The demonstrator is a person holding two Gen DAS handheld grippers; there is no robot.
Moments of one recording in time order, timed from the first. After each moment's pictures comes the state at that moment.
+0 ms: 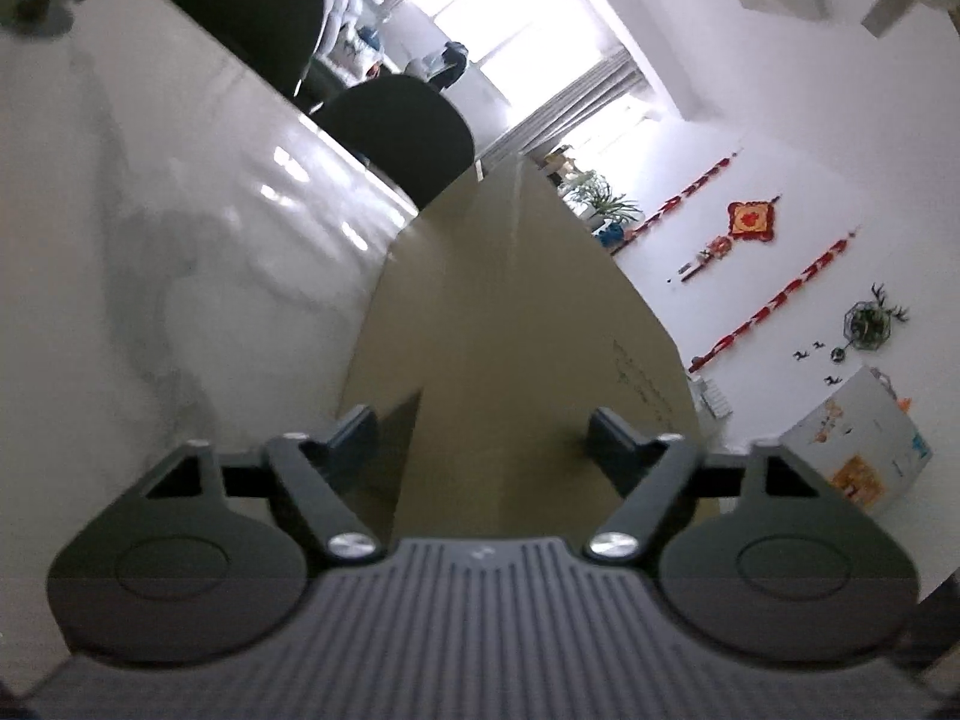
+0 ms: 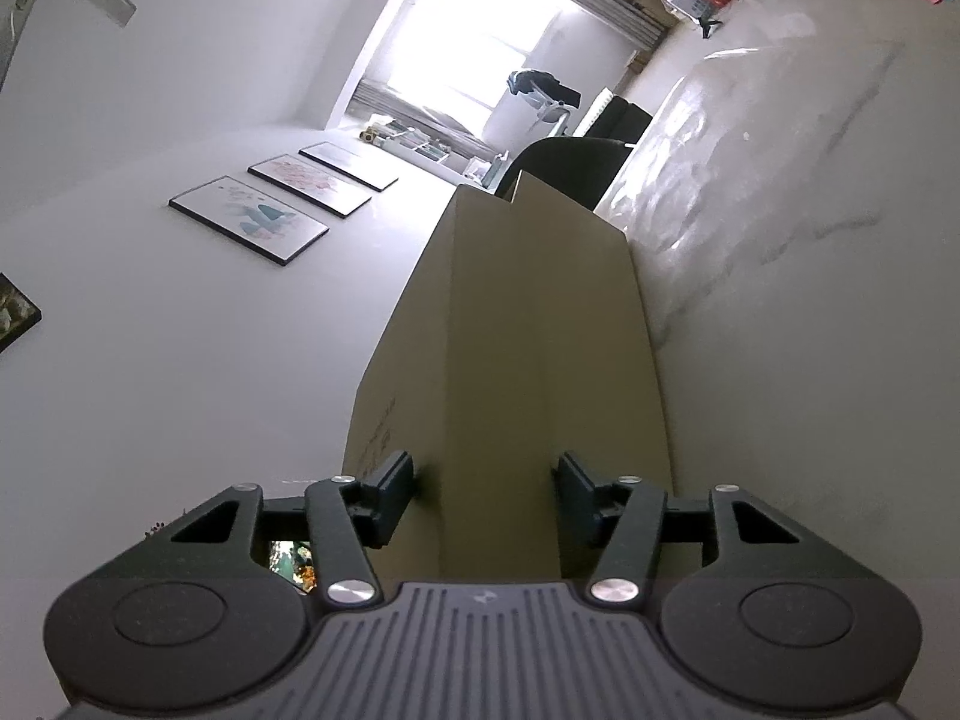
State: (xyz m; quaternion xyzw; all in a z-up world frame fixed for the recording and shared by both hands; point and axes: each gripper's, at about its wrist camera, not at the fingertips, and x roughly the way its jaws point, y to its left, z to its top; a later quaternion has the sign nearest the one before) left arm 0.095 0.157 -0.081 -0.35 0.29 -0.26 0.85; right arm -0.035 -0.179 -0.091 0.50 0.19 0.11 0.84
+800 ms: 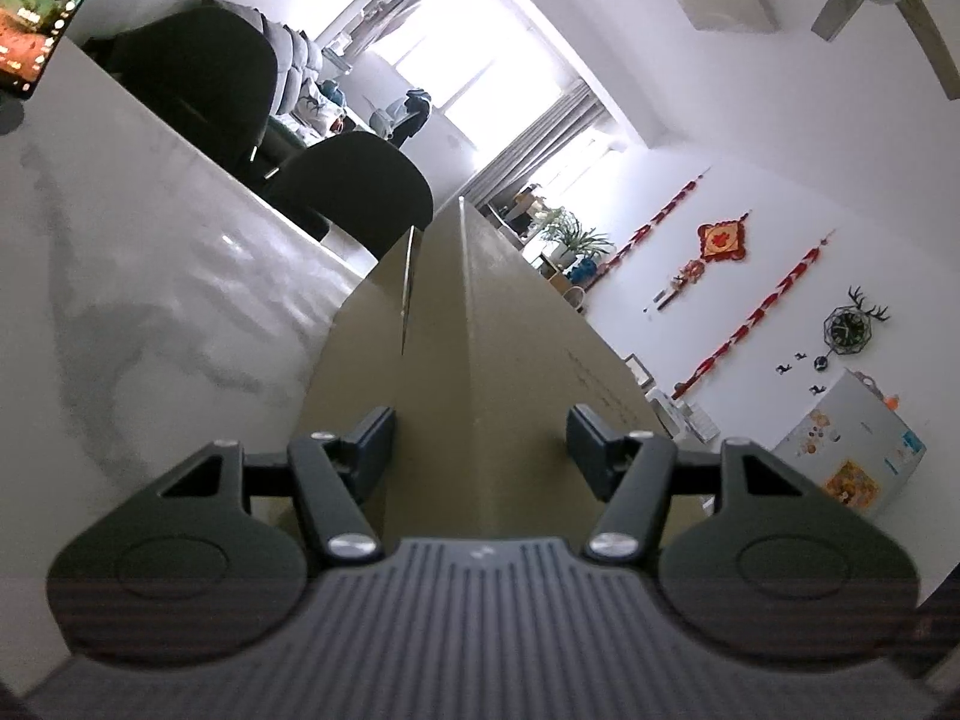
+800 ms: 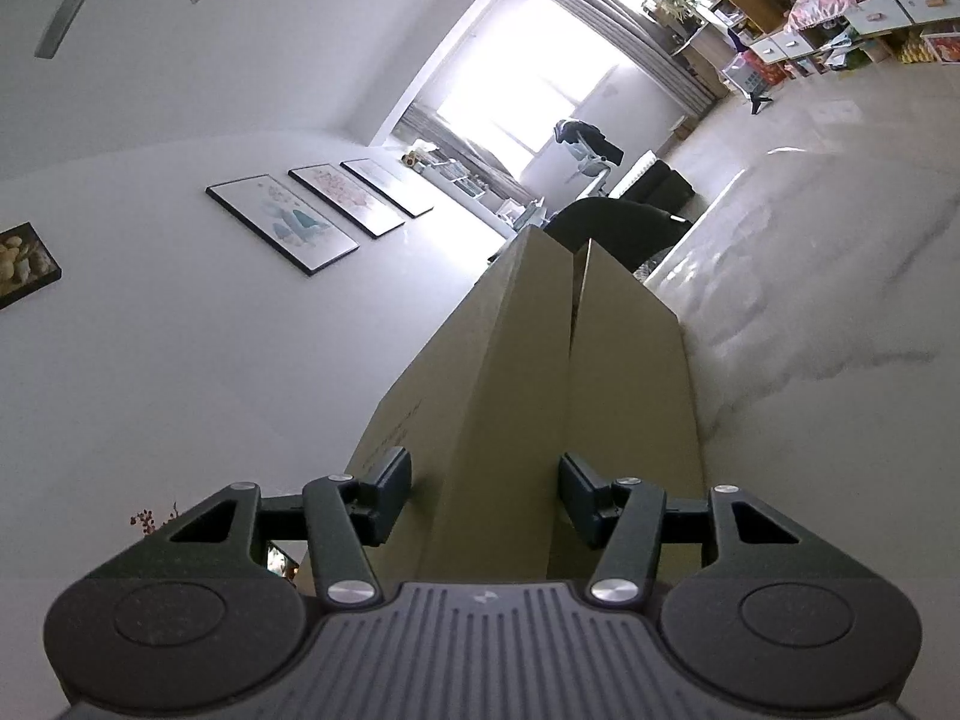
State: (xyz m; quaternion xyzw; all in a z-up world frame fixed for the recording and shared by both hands) left arm 0.102 0.137 -0.047 -0.33 0.23 -0.27 0.88; right arm -0.025 -0.175 -0.054 0.44 0.14 0.10 0.88
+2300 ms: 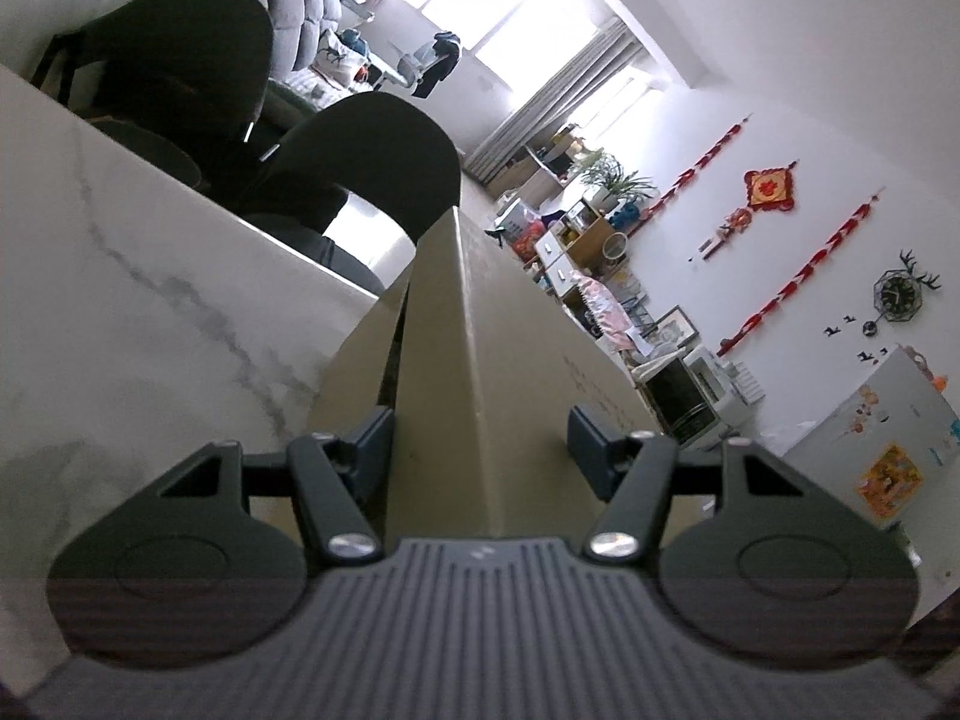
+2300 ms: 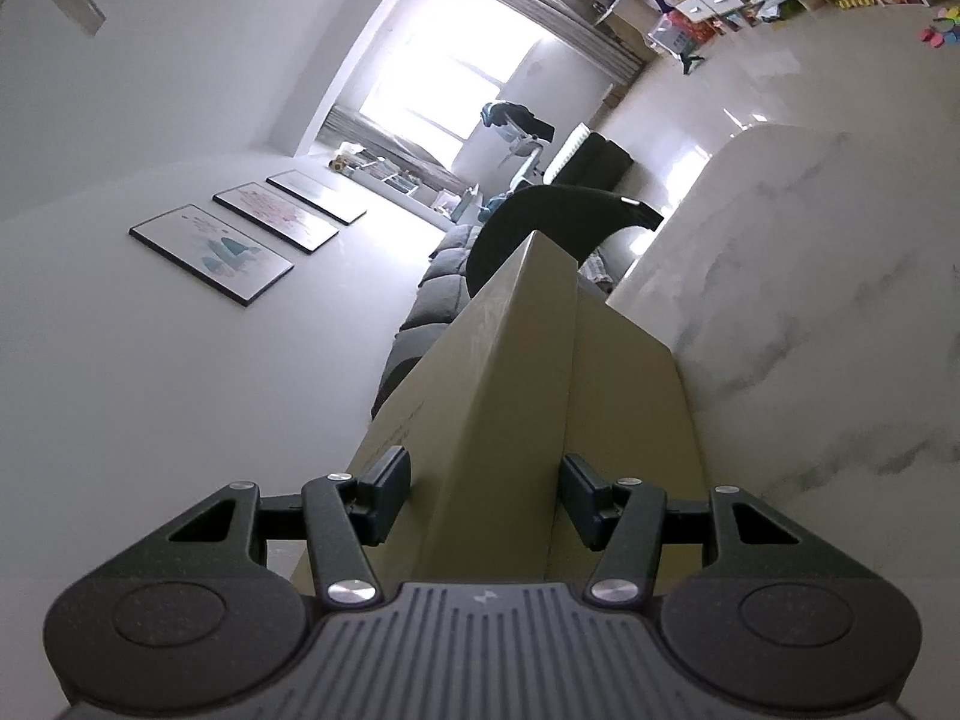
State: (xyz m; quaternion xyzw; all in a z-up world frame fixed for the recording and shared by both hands) left arm 0.202 0.110 -0.018 -0.29 0.30 -0.25 0.87; right arm 0.079 -0.197 -0.049 0.49 0.18 0.06 0.85
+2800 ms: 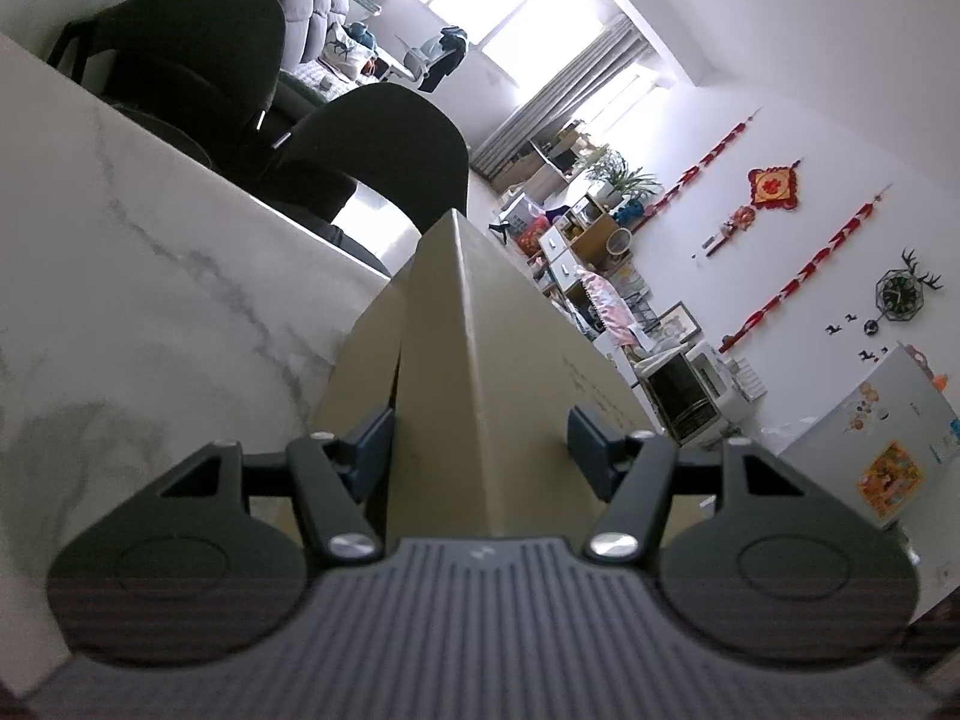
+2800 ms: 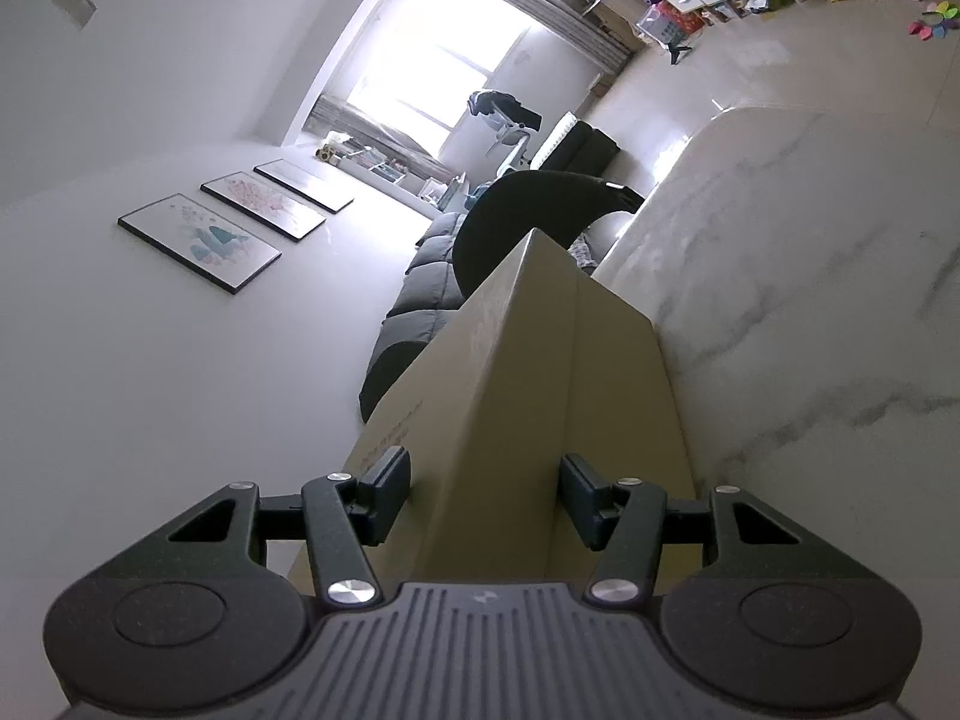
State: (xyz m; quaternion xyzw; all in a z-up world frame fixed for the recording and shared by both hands) left arm 0.182 0.123 -0.019 -0.29 0.31 -0.25 0.87; right arm 0.062 -0.187 -0.050 0.49 0.20 0.05 0.85
